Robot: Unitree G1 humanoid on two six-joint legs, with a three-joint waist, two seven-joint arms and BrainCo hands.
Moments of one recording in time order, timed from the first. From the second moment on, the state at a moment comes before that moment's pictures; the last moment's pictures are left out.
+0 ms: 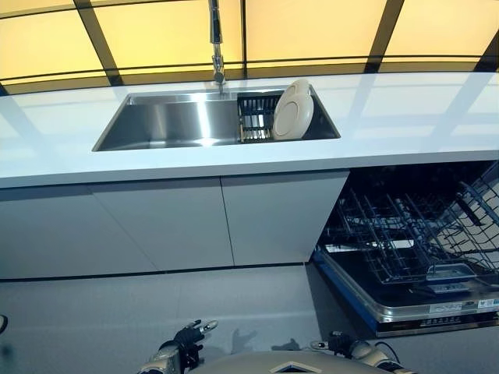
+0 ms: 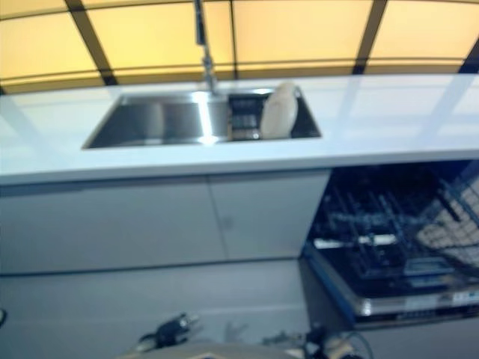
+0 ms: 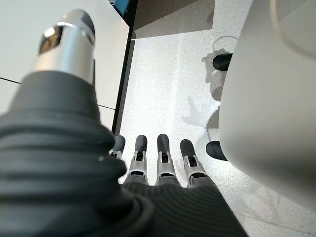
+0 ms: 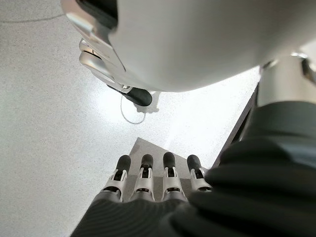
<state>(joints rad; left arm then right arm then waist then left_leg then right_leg) 0.03 0.18 -0.26 1.21 -0.48 -0.02 -0.15 -0.01 -0.26 0.40 1.21 -0.07 0.11 0.03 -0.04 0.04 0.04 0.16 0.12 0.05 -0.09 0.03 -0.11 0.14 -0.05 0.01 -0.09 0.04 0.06</state>
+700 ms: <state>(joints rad) -0.04 0.19 -0.24 1.25 -0.42 0.03 -0.01 -0.05 -0.29 0.47 1.12 -0.03 -0.01 0.14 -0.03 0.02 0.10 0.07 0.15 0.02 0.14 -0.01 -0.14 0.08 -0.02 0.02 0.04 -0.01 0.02</state>
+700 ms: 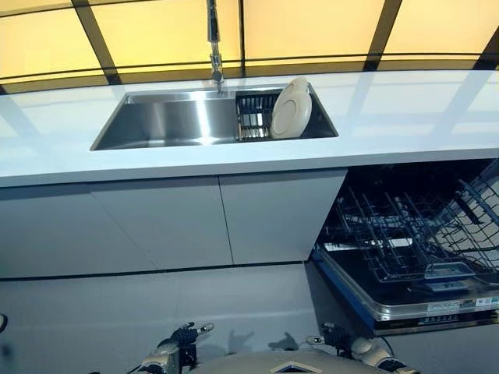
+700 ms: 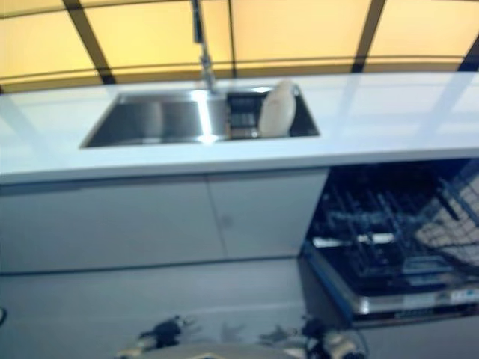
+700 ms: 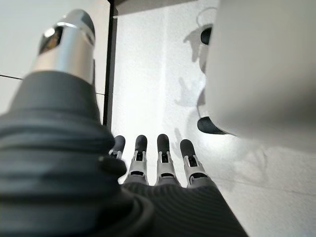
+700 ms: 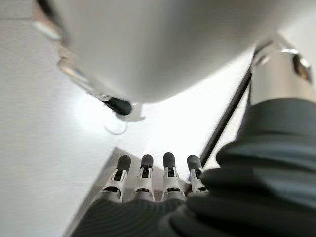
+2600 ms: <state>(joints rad) -0.02 0.29 -0.17 1.30 -0.37 0.04 -0.04 -0.31 -0.71 -0.10 0.29 0.90 -0.14 0.12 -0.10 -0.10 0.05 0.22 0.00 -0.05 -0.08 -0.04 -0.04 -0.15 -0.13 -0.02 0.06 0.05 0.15</state>
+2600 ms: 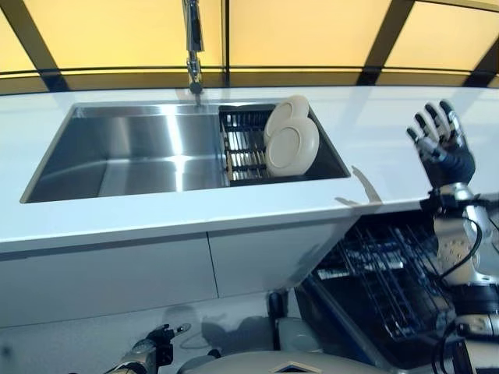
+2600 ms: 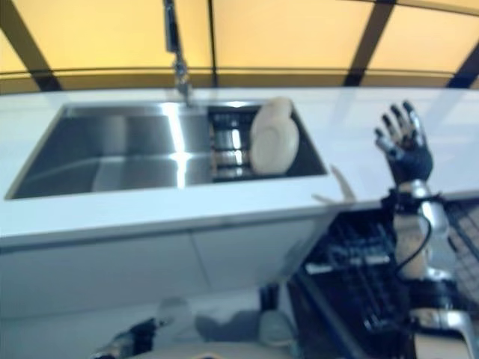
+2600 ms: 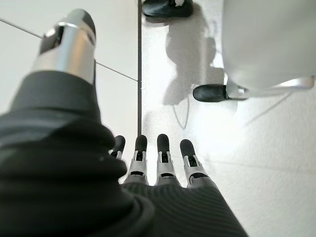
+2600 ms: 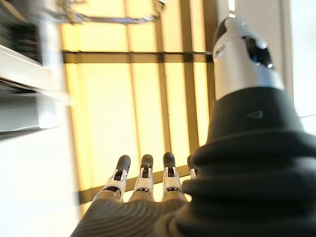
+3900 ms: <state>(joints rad) -0.04 0.29 -0.14 1.20 -0.43 0.04 0.00 -0.52 -0.77 0.20 0.41 0.57 0.06 0.10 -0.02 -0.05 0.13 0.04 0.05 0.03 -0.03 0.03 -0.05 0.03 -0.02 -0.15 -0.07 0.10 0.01</state>
